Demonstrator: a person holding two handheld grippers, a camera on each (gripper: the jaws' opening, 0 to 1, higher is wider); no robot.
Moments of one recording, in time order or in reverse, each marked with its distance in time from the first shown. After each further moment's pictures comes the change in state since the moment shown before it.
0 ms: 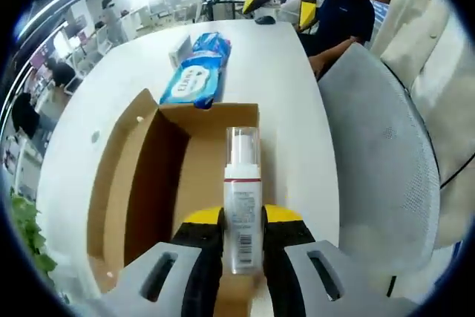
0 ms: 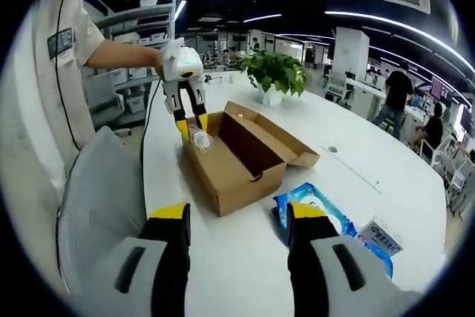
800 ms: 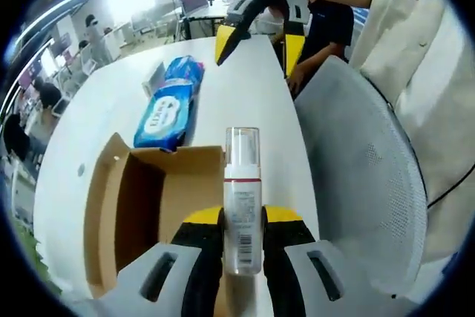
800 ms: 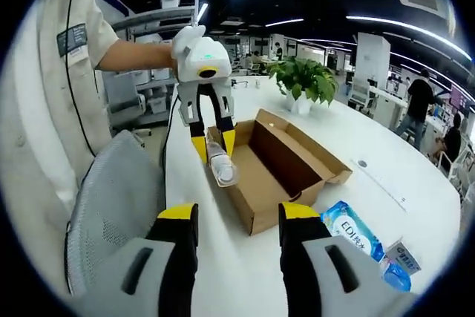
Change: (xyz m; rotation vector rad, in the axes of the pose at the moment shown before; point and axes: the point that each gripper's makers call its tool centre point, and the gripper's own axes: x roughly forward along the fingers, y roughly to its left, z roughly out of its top) left arm 0.008 -0.040 0.046 0.080 -0.067 -0.072; right arm 0.030 0.051 0.019 -0.043 -0.025 0.133
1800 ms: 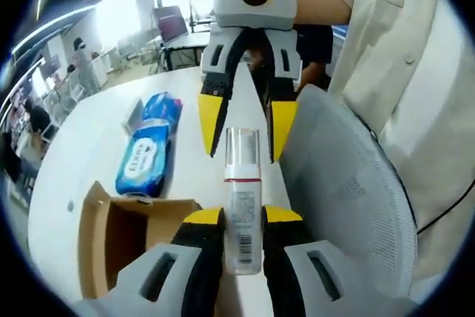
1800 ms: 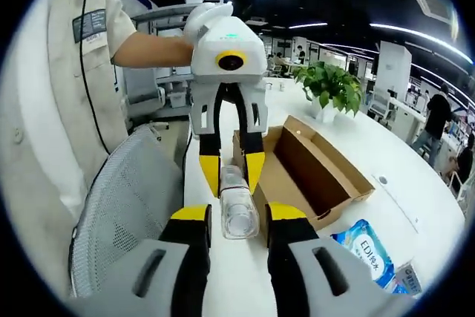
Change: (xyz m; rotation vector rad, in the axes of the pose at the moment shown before) left arm 0.008 -0.033 0.053 0.064 -0.157 -0.072; right arm 0.019 0.035 0.011 -0.082 0.006 0.098
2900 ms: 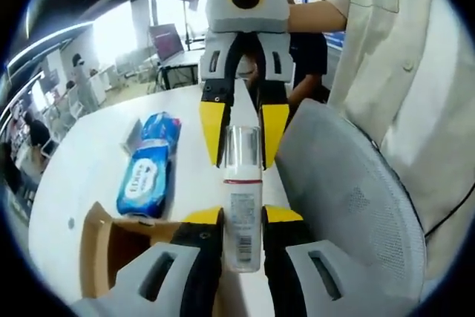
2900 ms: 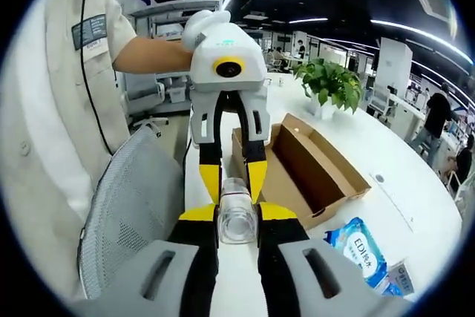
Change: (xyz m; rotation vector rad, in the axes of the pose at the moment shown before) left arm 0.008 0.004 0.016 0.049 -0.083 0.002; right arm -0.012 -0.005 0.008 0.005 0.040 -0.004
